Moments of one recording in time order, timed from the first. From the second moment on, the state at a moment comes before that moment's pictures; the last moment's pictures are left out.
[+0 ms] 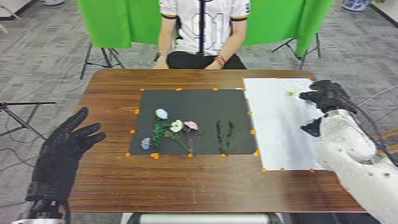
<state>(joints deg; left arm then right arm) 149.5 -52.9 -100.4 -138.1 50.0 21.5 24.8 -79.0 -40.8 63.3 -97.6 -120.1 12.6 43.6</state>
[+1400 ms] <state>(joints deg) 147.5 -50.5 -99.7 -138.2 48.0 22.8 25.5 -65.1 -45.9 55.6 -79.6 -122.6 -3.4 41.5</state>
